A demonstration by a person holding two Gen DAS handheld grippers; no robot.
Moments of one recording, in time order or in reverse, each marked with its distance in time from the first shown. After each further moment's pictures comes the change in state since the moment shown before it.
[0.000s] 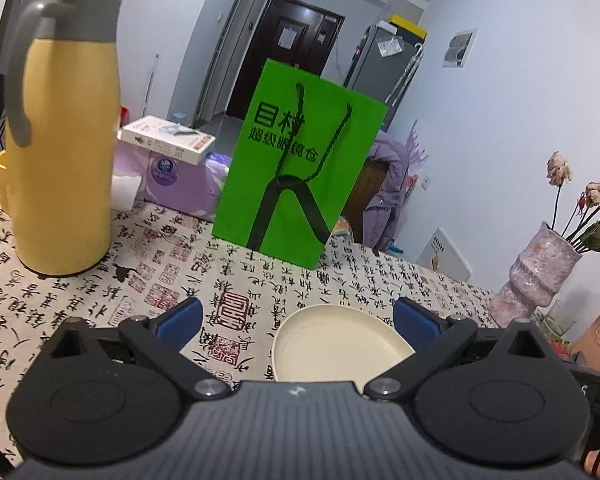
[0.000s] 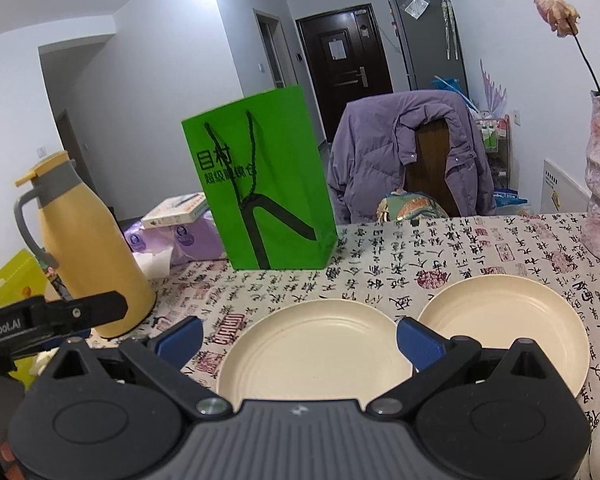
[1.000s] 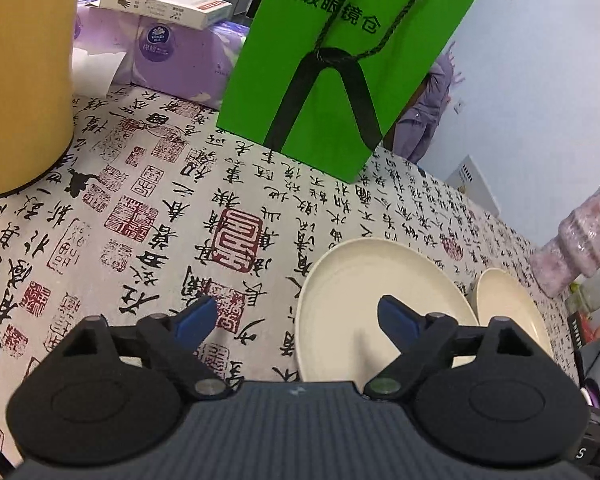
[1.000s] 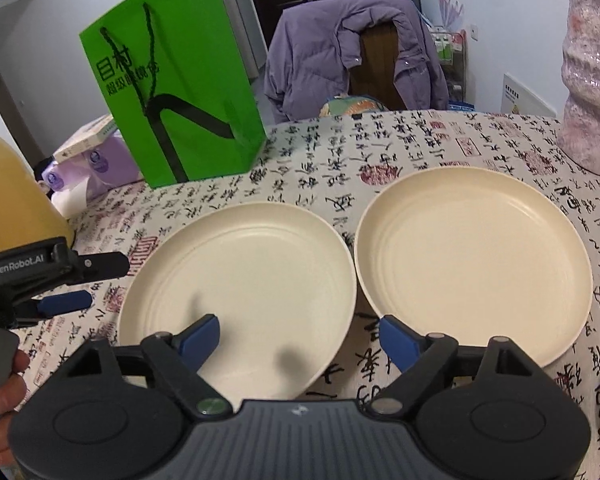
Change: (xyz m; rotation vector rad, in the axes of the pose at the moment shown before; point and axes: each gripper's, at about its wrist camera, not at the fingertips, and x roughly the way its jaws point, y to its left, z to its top) left arm 0.122 0.028 -0.014 -0.085 0.306 0.029; right arm 0.068 -0.040 -0.032 0.094 0.259 -0.150
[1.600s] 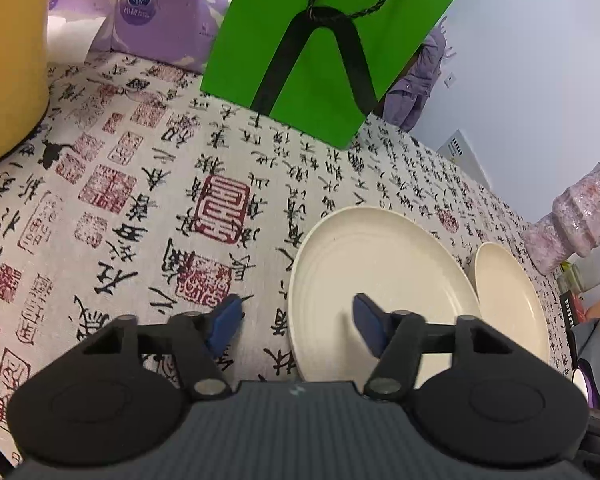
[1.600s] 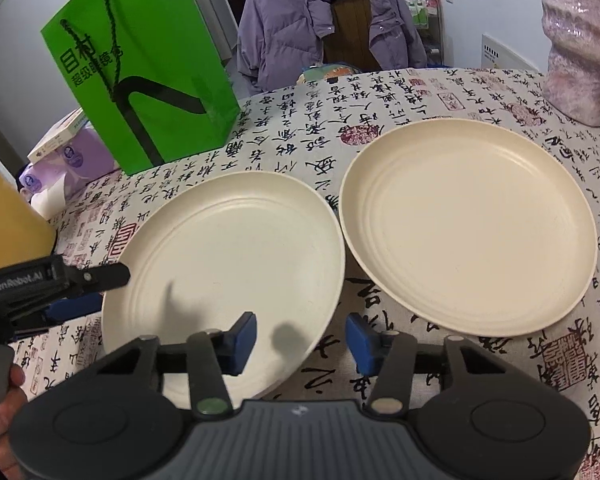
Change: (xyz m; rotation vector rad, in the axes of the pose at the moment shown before) left arm 0.020 0.004 -0.004 0.003 0.098 -0.045; right arm 0.015 -0.006 -0.006 0.094 0.076 -0.022
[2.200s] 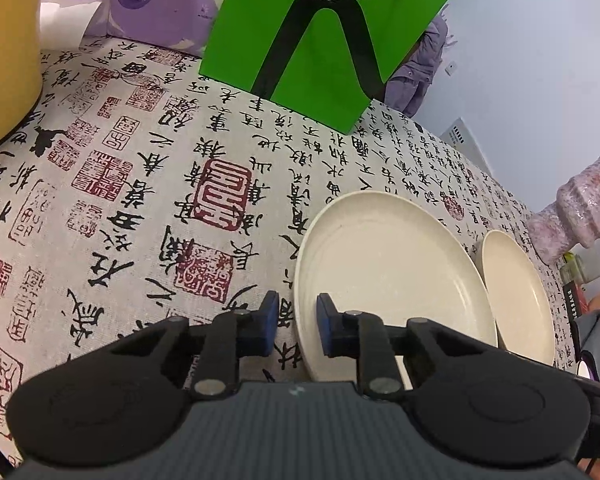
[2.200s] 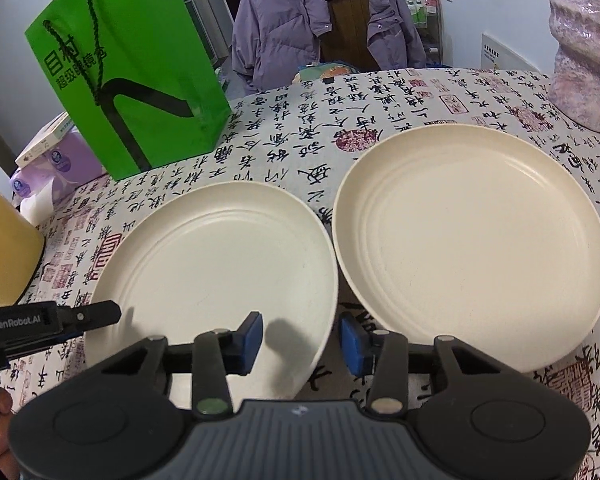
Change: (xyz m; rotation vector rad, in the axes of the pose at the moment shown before) left arm 0.008 0.004 -0.001 0.003 0.032 -0.006; right arm 0.017 -0.005 0.016 -0.007 0.005 -0.013
